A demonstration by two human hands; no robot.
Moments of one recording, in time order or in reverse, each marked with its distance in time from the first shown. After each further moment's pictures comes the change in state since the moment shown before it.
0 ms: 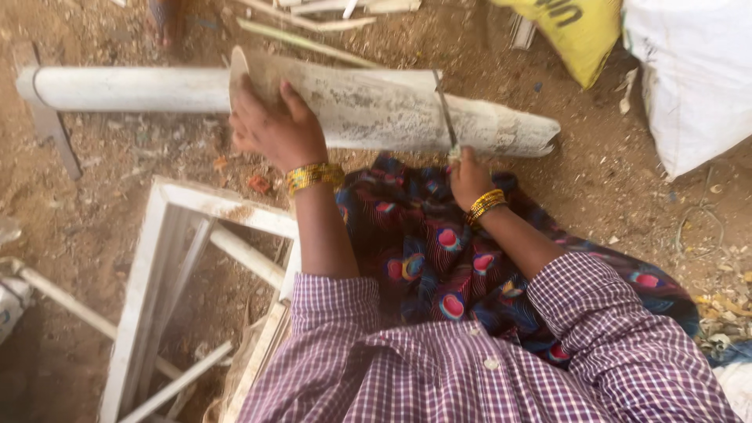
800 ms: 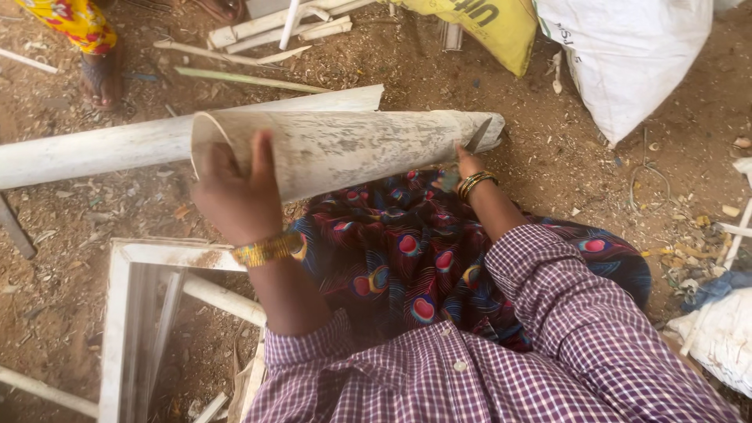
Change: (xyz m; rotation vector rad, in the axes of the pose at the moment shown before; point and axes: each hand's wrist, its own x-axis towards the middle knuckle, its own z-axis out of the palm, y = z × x) left_hand -0.001 0.026 -0.088 -0.244 -0.293 0.271; right_hand 0.021 0.016 -0.059 1.272 0.062 1.041
